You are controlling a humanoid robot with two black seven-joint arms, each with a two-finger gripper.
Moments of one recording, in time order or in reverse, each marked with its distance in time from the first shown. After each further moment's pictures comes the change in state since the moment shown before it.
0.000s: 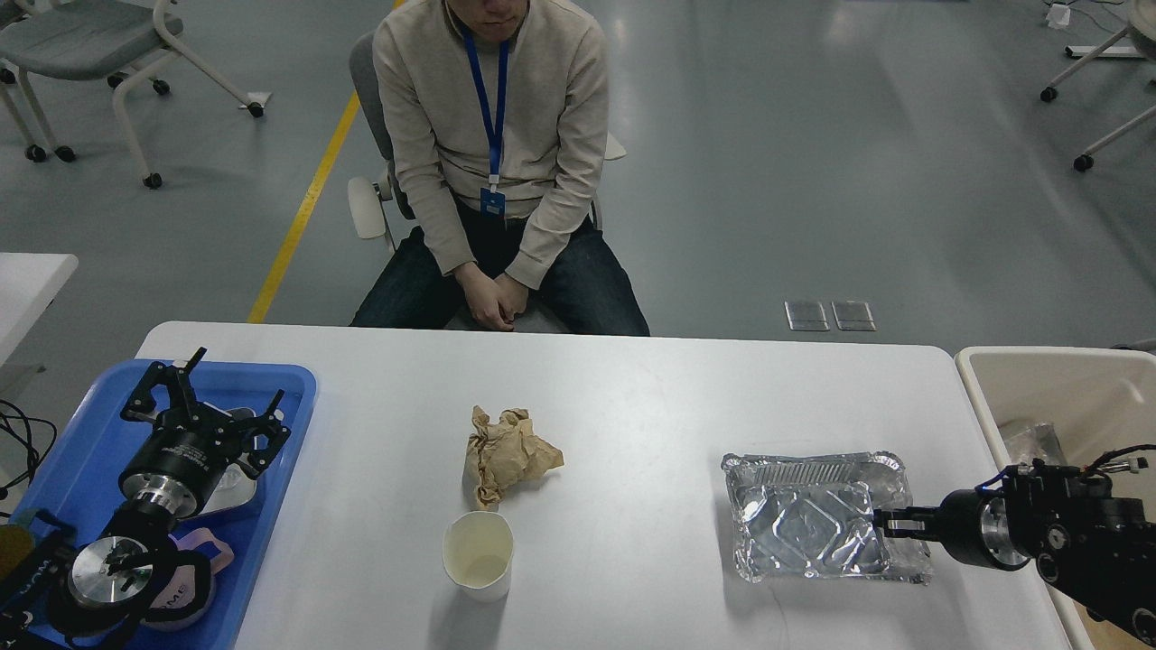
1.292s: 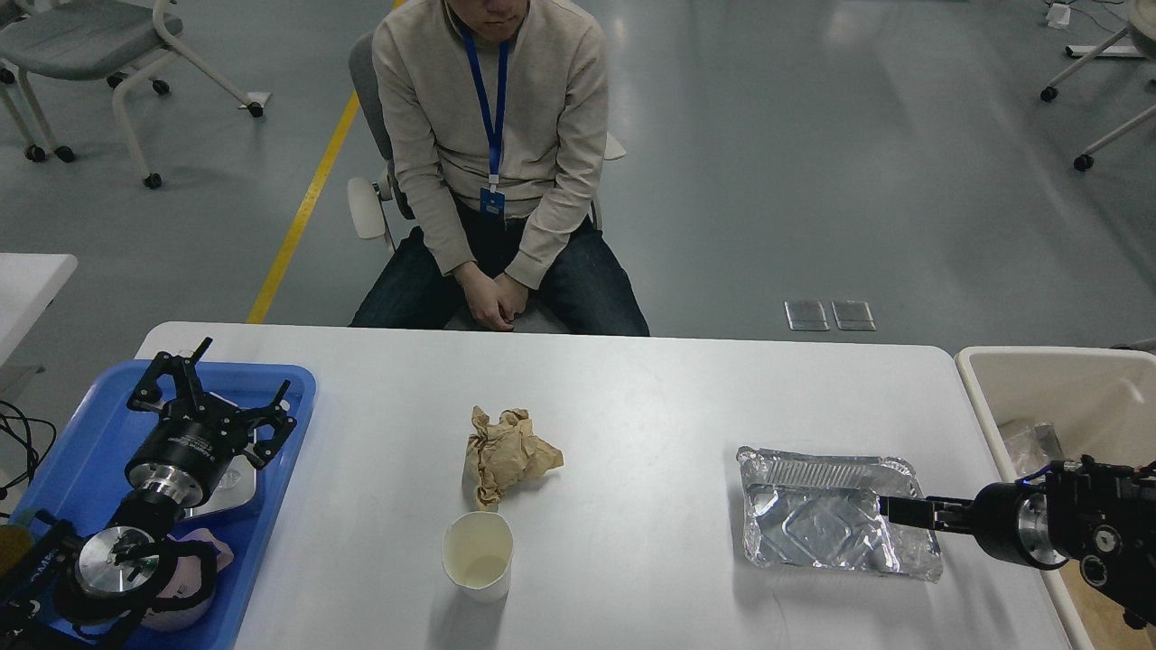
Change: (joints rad) left arm -0.022 -0.005 0.008 0.000 0.000 0.002 -0.001; right arm -0.089 -0.109 0.141 0.150 0.000 0.012 -0.096
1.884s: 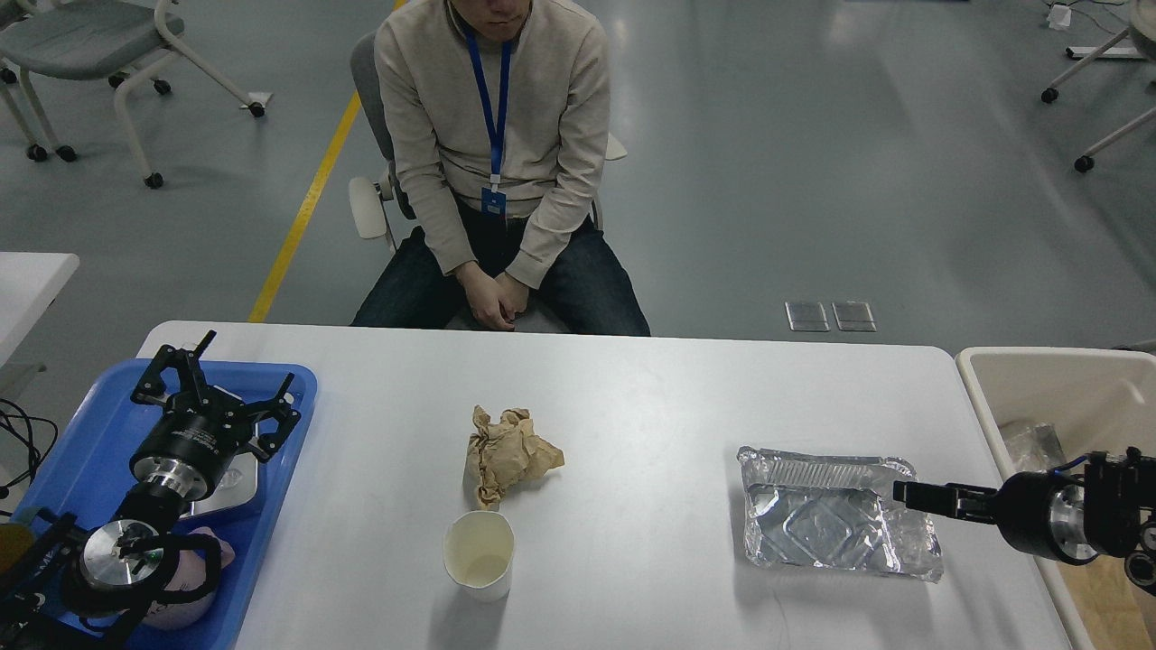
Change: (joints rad) left arm -0.015 -0.005 0.004 0.000 -0.005 0.000 0.000; right arm -0.040 -0.128 0.080 0.170 0.061 0.005 -0.013
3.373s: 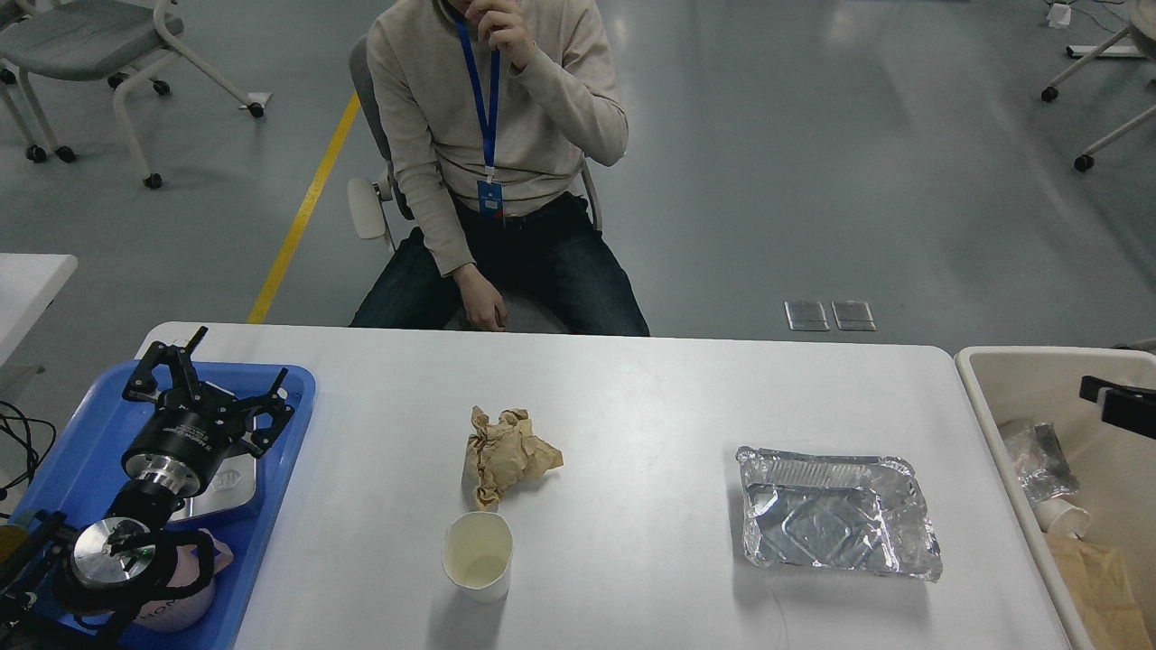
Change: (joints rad) left arm -0.001 0.008 -0.013 0.000 -0.023 -0.010 0.008; right arm -0.185 -0.427 0.275 0.143 -0.074 -0.212 0.185
